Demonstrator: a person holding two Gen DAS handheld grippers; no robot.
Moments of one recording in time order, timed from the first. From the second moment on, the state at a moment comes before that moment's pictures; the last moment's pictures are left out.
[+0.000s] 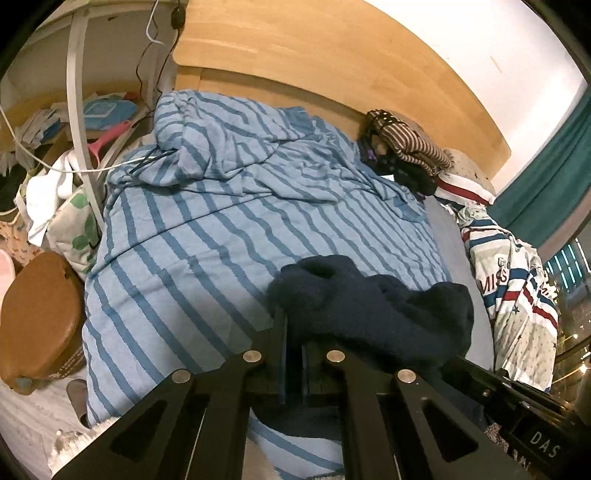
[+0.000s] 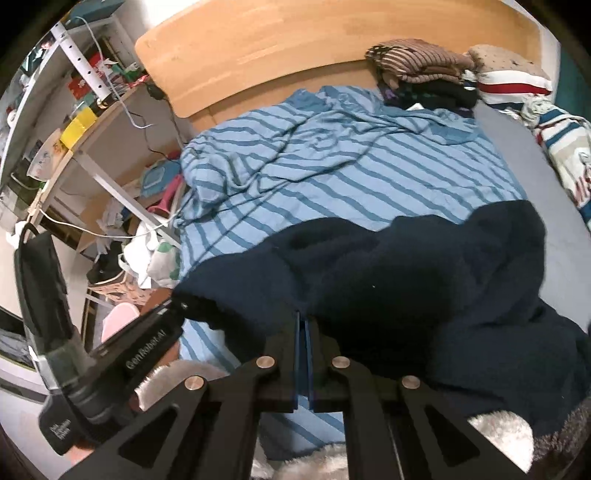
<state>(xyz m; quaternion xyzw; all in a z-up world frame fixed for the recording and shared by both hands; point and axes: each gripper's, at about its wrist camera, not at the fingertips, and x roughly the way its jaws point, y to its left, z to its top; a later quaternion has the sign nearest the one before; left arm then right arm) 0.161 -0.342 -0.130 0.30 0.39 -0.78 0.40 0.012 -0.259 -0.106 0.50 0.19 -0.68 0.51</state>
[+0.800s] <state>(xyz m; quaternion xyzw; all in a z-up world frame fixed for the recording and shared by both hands) 0.126 -0.274 -0.071 0.29 0.35 -0.82 0.35 -0.041 -0.118 -0.091 0.49 0.14 -0.75 0.42</state>
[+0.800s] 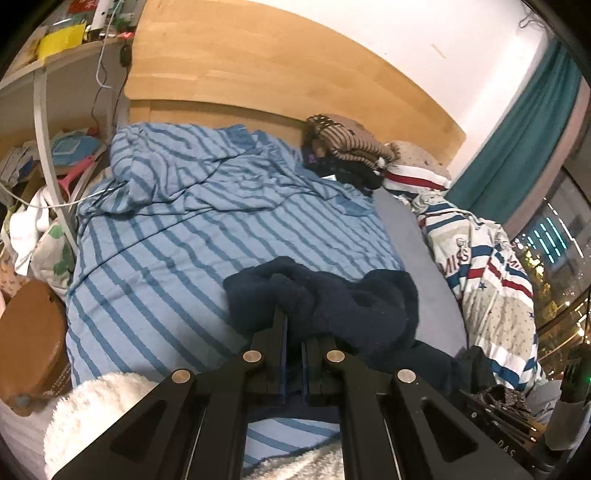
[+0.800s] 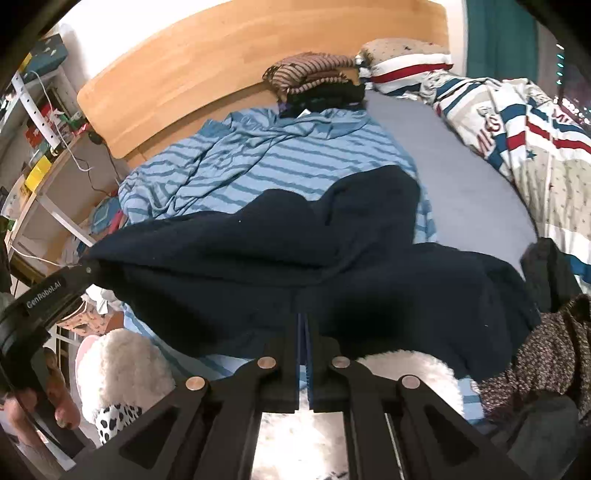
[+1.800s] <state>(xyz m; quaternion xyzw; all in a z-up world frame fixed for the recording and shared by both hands) 0.099 -0.293 -0.128 0.33 0.40 -0.78 0.36 -0.169 -0.022 -0.136 0.56 0.06 -0.78 0.25</state>
